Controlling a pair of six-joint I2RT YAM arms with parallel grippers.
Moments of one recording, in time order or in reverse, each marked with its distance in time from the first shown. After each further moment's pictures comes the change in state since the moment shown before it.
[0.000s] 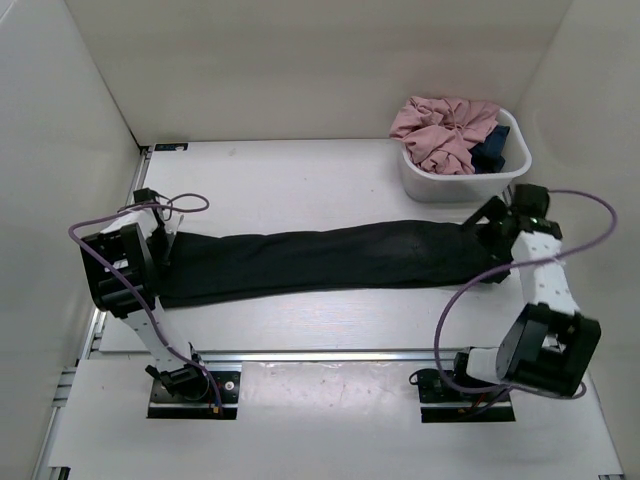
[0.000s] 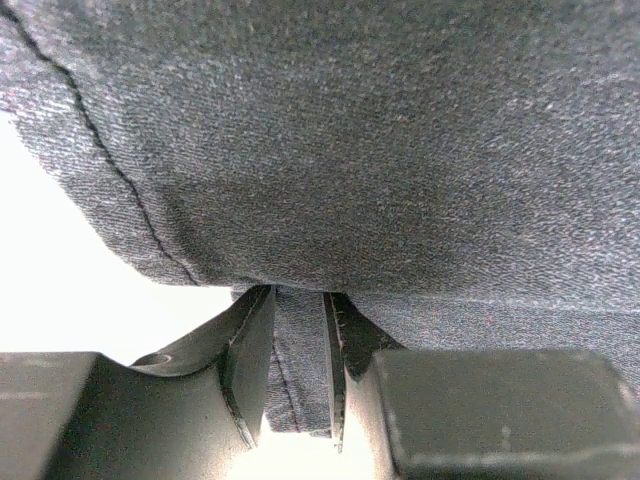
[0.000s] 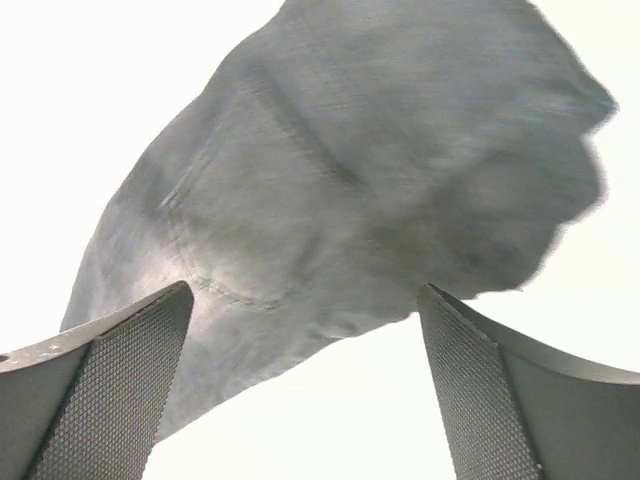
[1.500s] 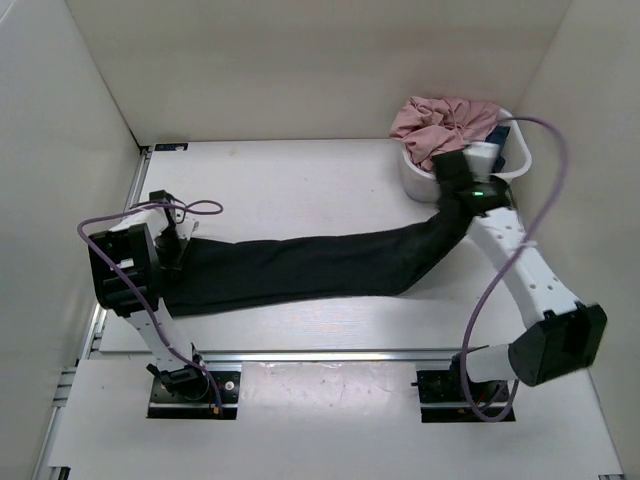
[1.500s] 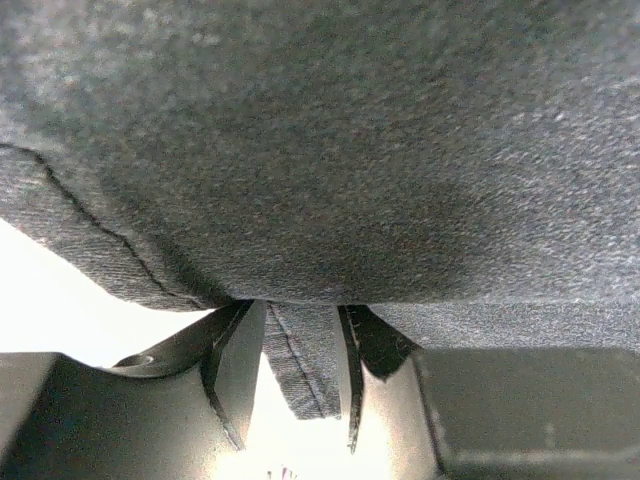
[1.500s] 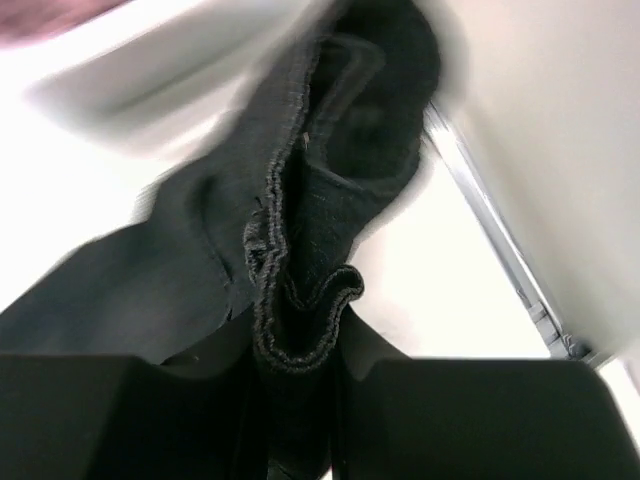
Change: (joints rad) left arm -0.065 -0.010 -0.006 -0.128 0.042 -0.032; right arm 0.384 -0.039 0.282 -0.190 0.706 -0.159
